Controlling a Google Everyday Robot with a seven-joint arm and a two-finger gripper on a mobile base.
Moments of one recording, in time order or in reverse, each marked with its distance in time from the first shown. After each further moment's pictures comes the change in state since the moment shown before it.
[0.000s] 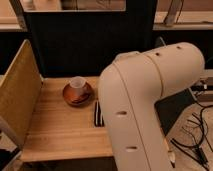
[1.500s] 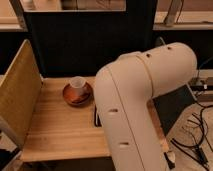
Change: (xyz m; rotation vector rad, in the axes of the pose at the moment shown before) arm -0.003 -0.021 0.007 0.034 -0.024 0.016
